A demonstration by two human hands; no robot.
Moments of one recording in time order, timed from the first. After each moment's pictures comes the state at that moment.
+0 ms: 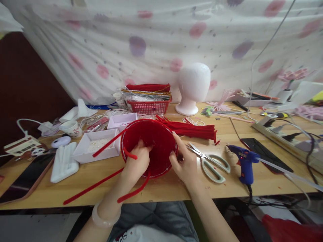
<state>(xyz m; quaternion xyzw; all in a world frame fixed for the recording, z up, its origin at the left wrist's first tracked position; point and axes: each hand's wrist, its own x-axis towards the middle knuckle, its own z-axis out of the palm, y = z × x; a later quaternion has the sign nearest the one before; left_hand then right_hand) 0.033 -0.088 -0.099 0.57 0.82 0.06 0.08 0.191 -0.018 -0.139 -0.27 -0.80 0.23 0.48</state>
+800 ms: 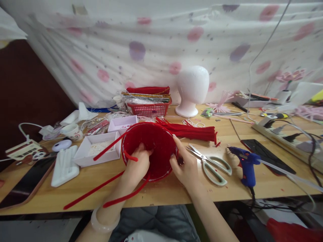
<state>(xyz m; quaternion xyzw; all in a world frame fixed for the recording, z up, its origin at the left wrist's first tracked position) 0.031 -0.090 -0.101 0.57 0.81 0.07 0.10 0.191 -0.017 -0.143 -0.27 -0.80 0.22 0.48</state>
